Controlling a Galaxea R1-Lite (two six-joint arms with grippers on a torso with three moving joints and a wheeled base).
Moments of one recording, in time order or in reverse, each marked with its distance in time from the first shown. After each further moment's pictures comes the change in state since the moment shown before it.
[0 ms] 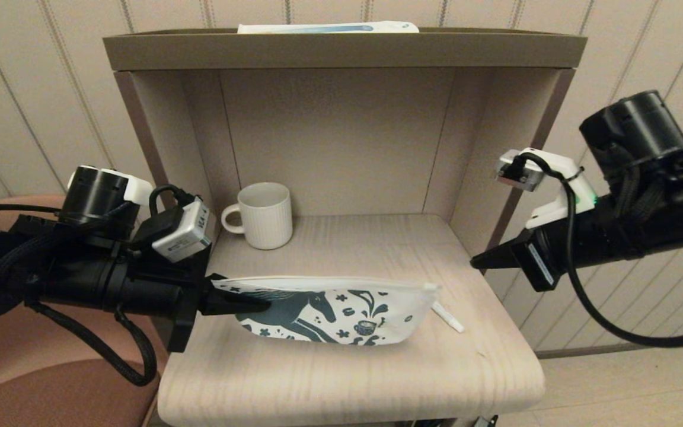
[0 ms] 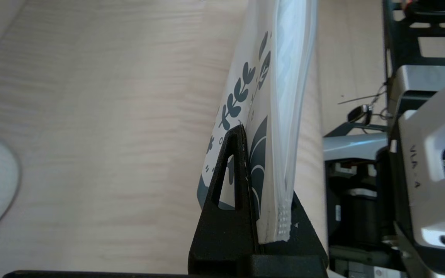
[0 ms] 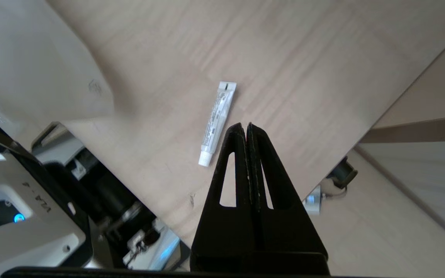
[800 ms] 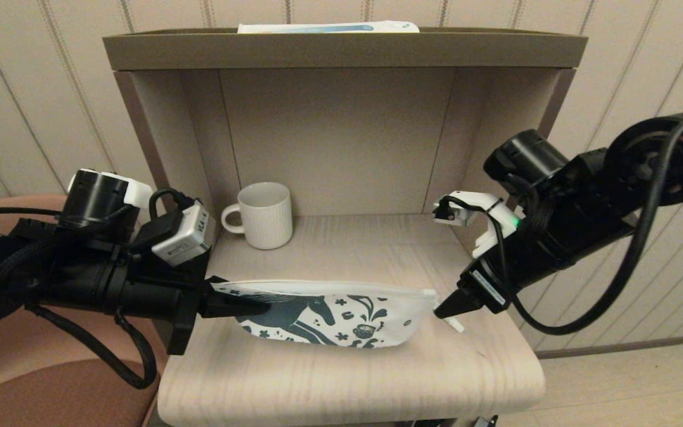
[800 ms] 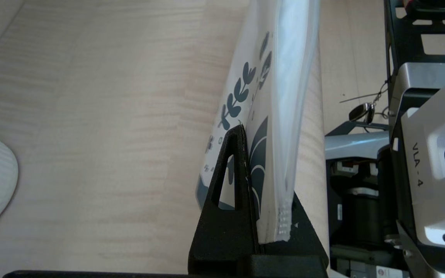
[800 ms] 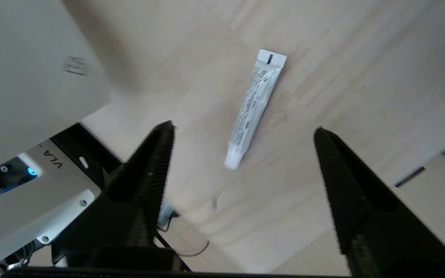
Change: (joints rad) left arm 0.002 0.000 0.017 -0.009 0.000 0.006; right arm 0.090 0.211 -0.180 0.256 -0.076 0.003
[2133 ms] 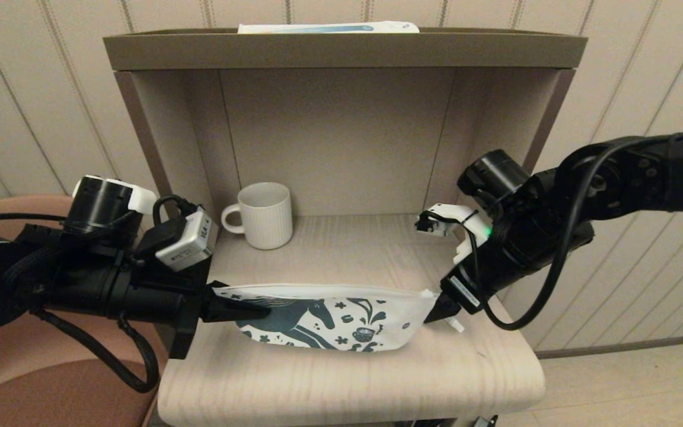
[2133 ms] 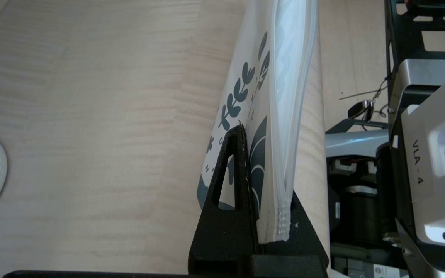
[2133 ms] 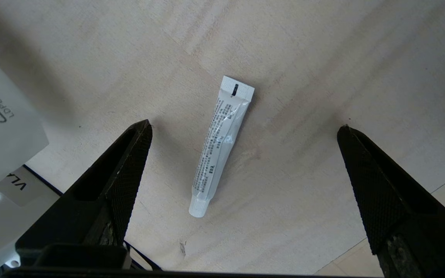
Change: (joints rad) left arm -0.001 0.011 0.018 -0.018 0.000 0.000; right arm 0.007 0.089 0.001 -0.066 -0.062 0.003
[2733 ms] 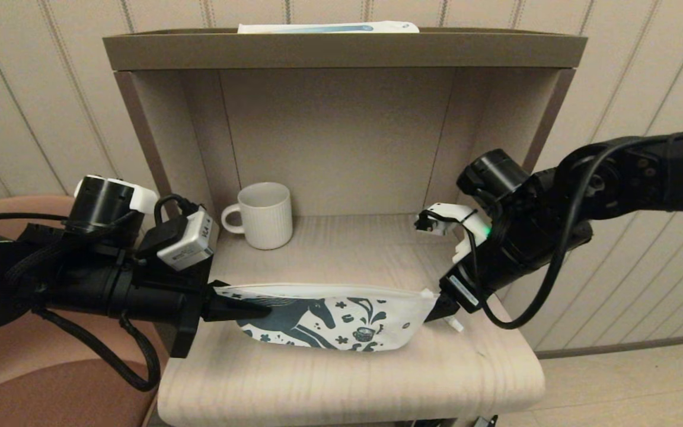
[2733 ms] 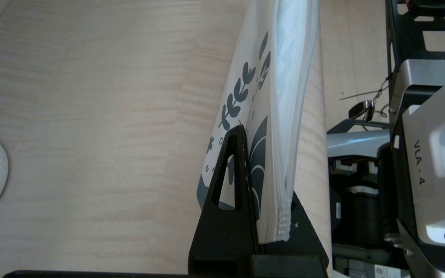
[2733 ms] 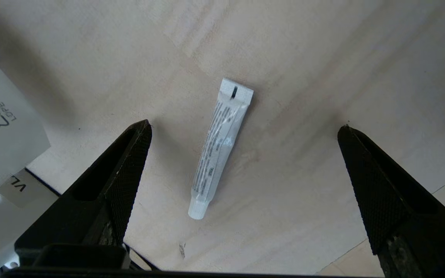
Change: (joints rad) left arm 0.000 0.005 -0.003 -0.003 0.000 0.000; right arm 0.002 -0.001 -0.002 -0.006 0.001 0.000
